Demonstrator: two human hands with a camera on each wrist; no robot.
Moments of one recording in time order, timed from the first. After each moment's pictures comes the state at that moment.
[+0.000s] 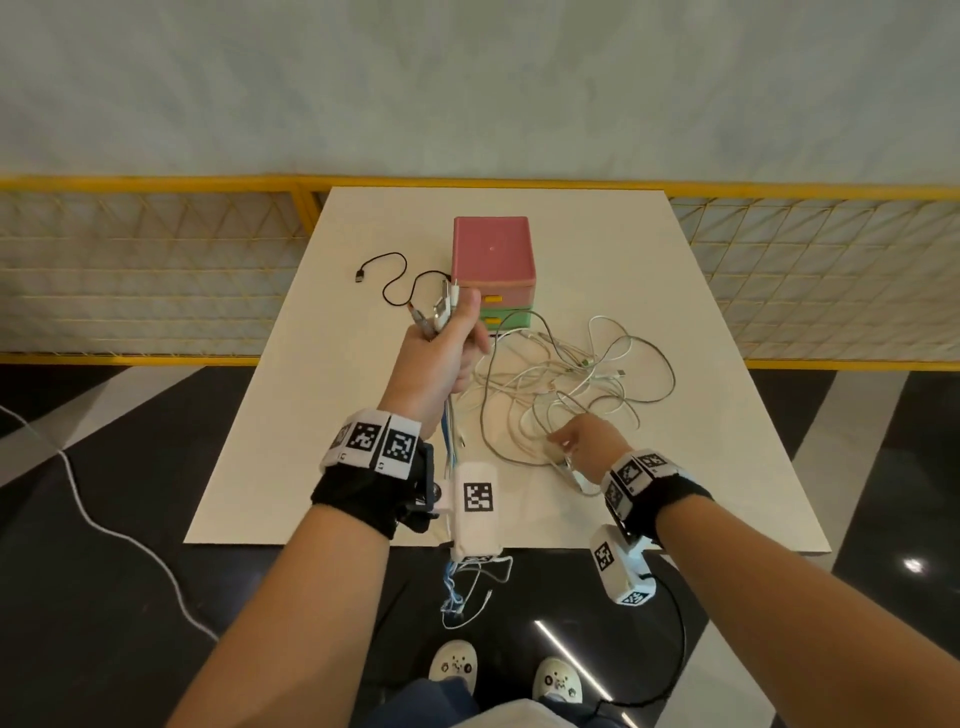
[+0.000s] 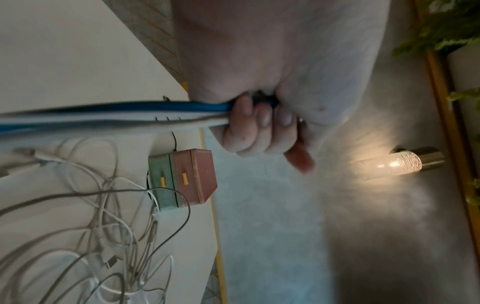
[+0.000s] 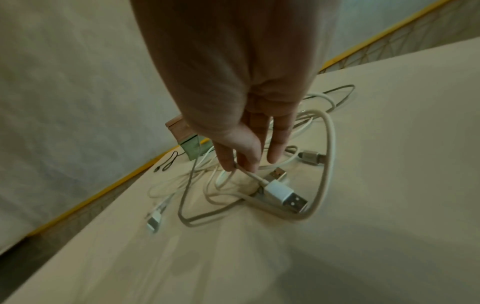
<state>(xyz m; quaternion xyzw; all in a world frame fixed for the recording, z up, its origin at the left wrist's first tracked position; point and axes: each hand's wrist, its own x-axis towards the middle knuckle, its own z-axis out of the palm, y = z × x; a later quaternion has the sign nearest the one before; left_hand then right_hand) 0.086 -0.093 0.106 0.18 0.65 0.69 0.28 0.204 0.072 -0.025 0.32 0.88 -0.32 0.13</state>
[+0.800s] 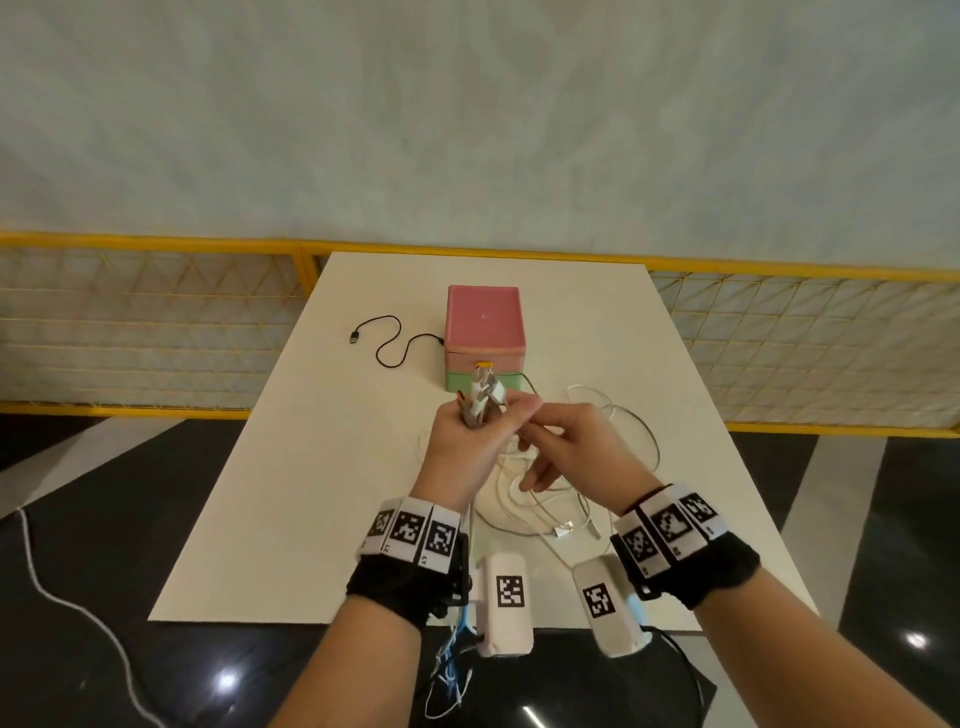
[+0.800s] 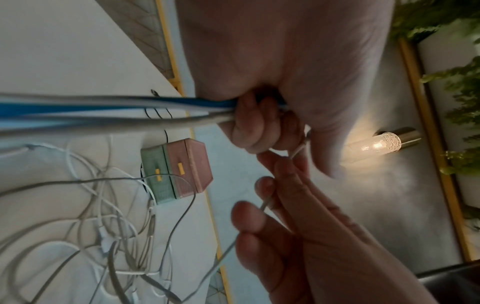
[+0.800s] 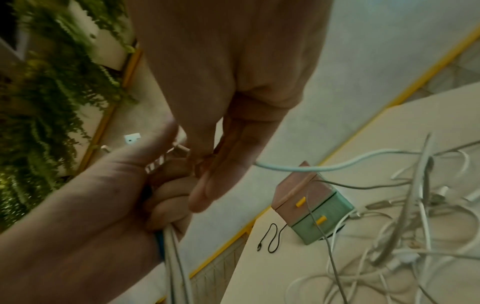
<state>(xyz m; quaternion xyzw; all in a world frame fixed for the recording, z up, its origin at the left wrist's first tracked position) 0.111 -0.072 0.101 0.20 0.66 0.69 0.22 0.191 0.047 0.101 0.16 0.78 -0.60 -0.08</state>
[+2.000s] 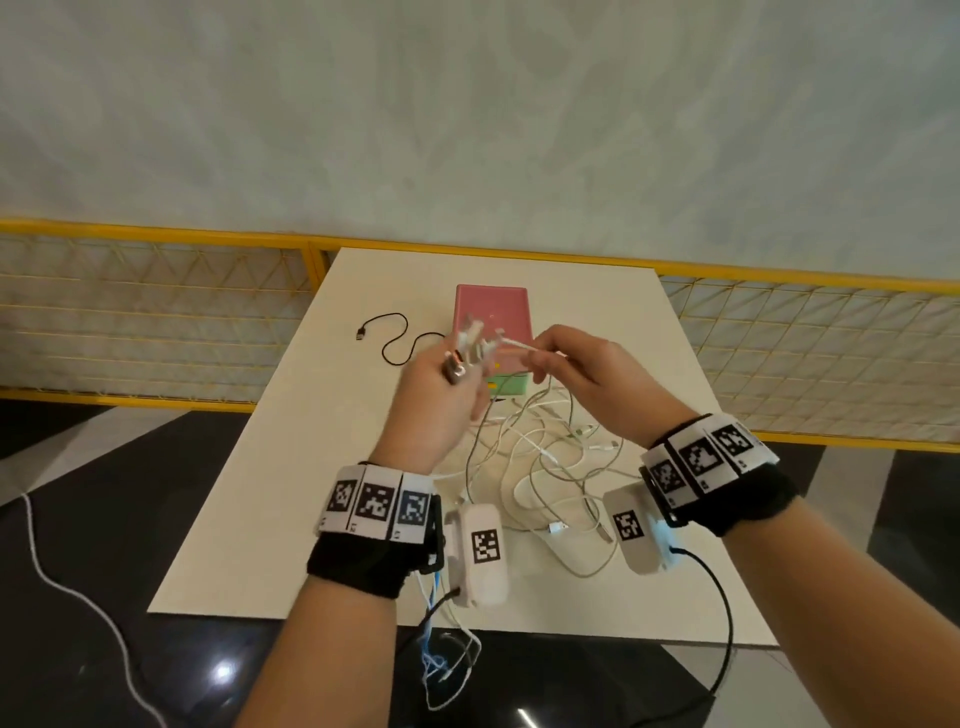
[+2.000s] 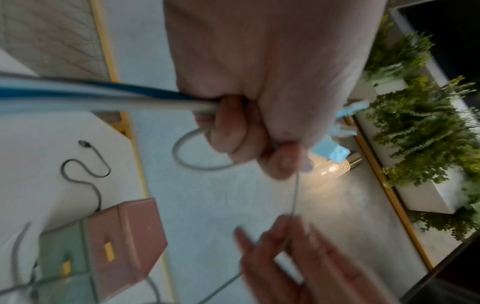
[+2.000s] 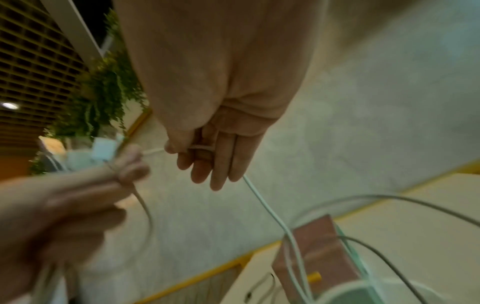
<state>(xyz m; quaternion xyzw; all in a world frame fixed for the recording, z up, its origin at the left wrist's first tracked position) 0.084 -0.085 0.149 0.24 0.75 0.60 0.15 0.160 0.086 0.142 0.05 0.92 -0.35 -0.14</state>
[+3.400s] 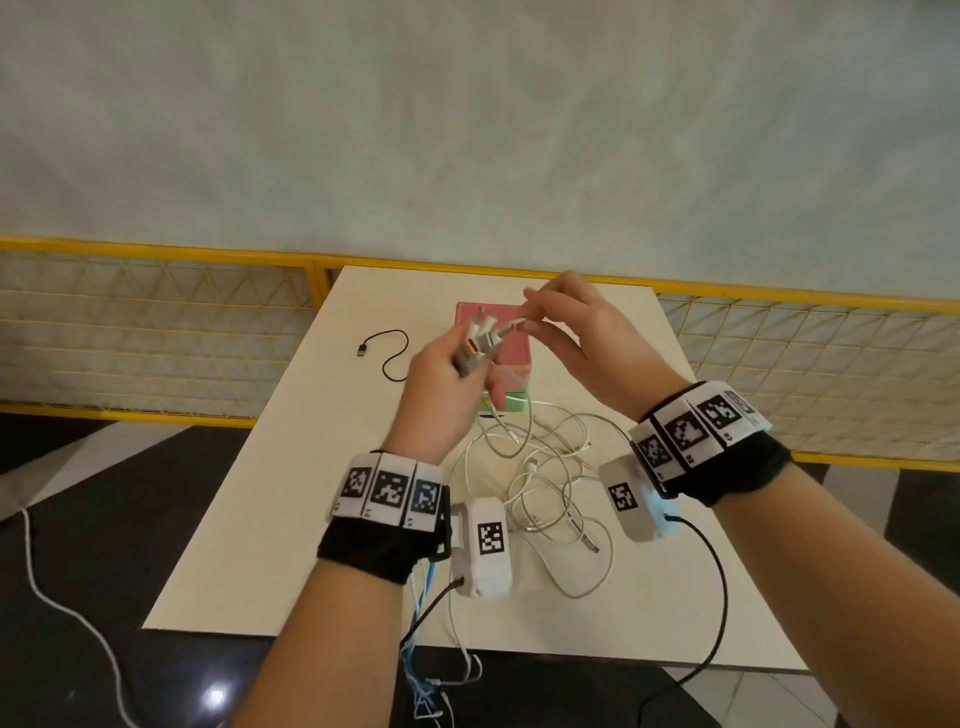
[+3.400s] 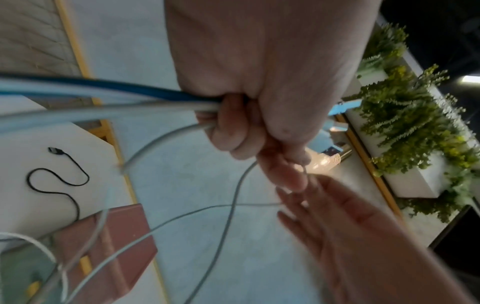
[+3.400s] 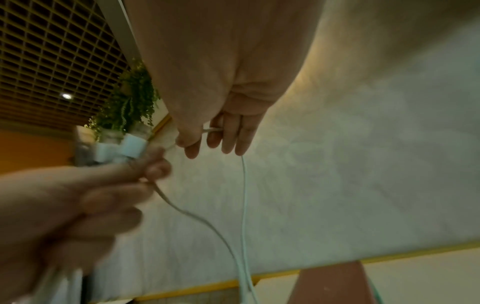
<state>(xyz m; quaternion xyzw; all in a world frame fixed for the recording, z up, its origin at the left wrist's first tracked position) 0.081 -0.072 0.160 0.29 0.73 0.61 0.10 0.136 0.094 0.172 -0.05 0.93 -0.23 -0.29</state>
